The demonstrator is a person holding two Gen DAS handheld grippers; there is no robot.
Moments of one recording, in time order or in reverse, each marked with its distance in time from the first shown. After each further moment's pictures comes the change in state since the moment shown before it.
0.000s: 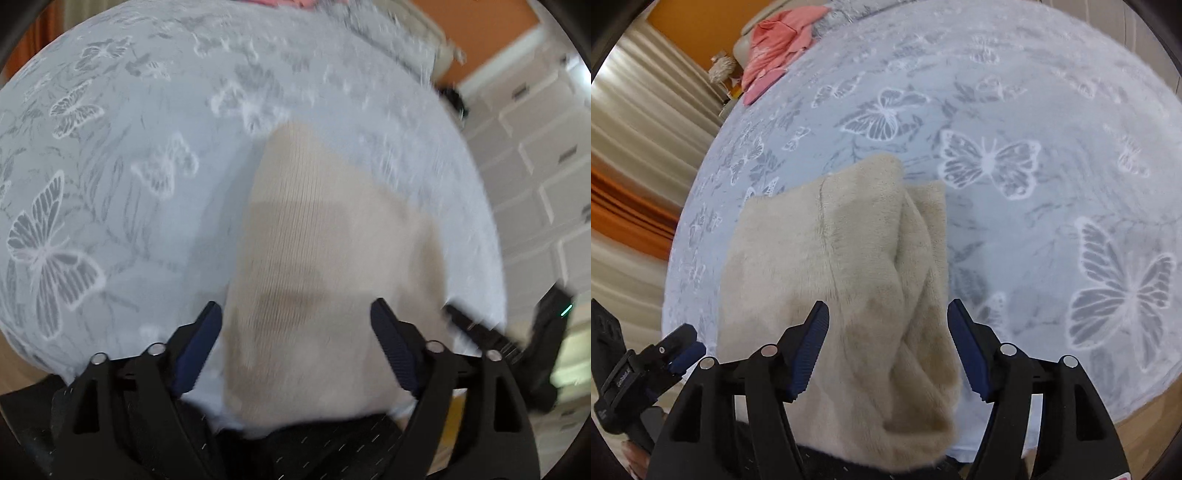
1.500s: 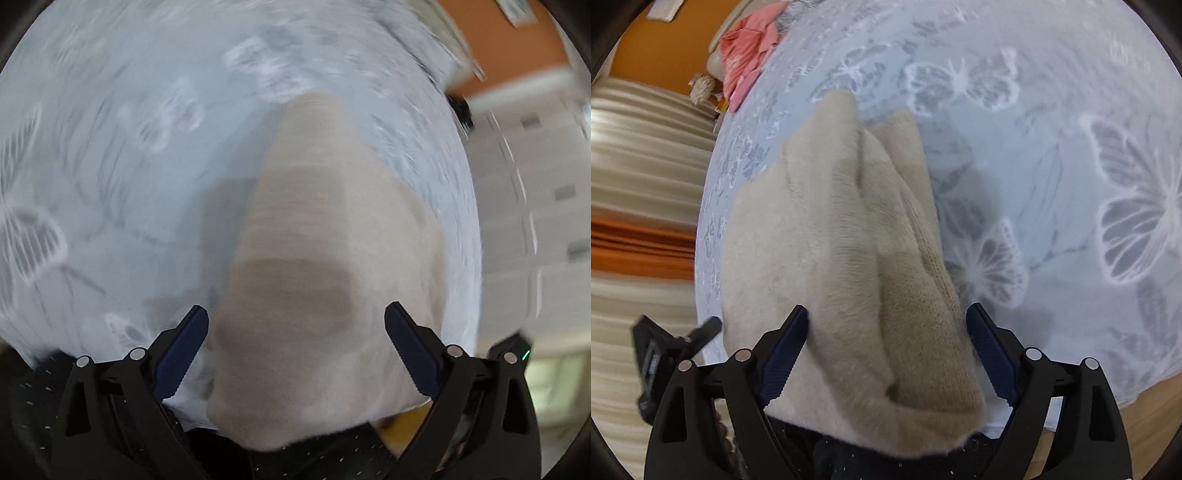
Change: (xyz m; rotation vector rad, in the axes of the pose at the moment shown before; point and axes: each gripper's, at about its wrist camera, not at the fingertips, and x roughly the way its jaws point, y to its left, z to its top) left arm 0.044 0.033 -0.002 -0.195 0.121 -0.094; right arm 0.026 -0.045 -0.033 0.226 0.130 0.131
